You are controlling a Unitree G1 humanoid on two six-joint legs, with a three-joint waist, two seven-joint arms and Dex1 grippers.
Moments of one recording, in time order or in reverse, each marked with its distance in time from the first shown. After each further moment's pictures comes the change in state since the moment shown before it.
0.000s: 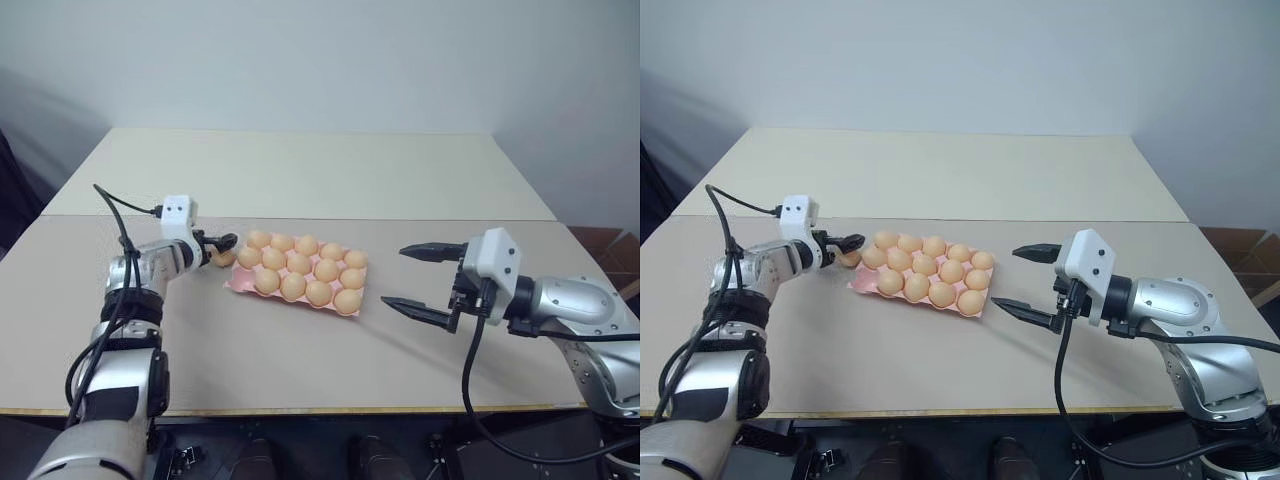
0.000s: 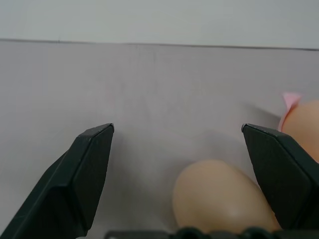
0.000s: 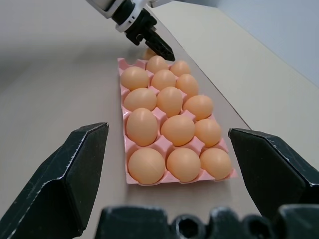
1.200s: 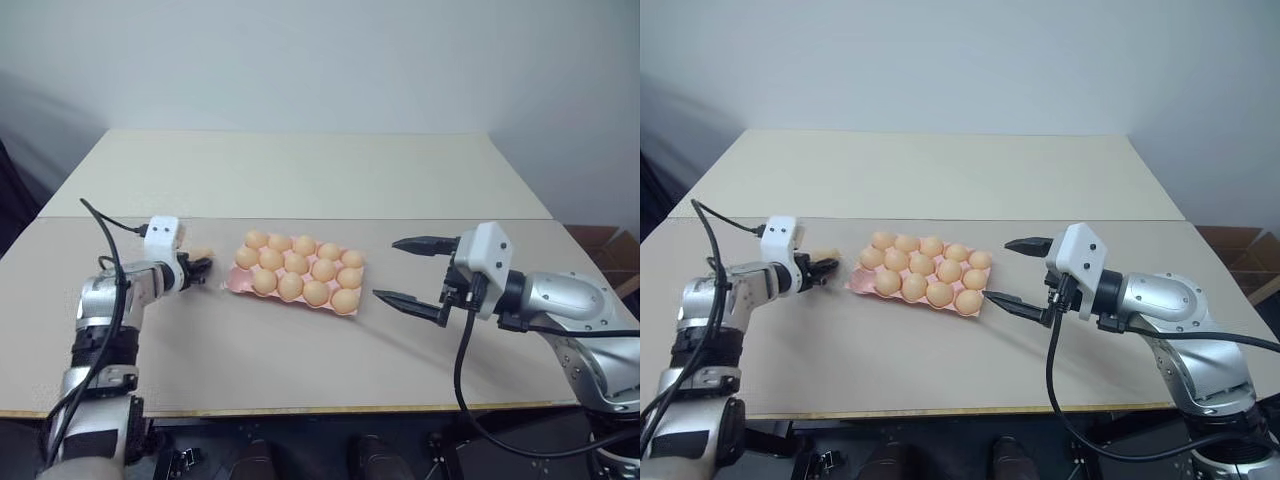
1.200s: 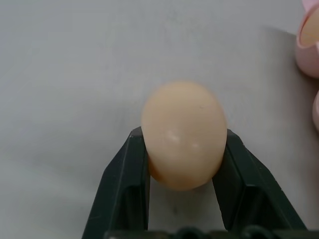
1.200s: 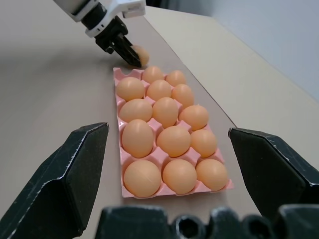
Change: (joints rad) left arm 0.312 0.127 0.012 -0.545 -0.008 0.251 -0.042; right arm -0.029 0.022 0.034 -0.013 0.000 0.003 -0.041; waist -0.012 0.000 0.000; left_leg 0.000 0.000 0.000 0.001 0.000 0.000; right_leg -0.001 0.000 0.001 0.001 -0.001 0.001
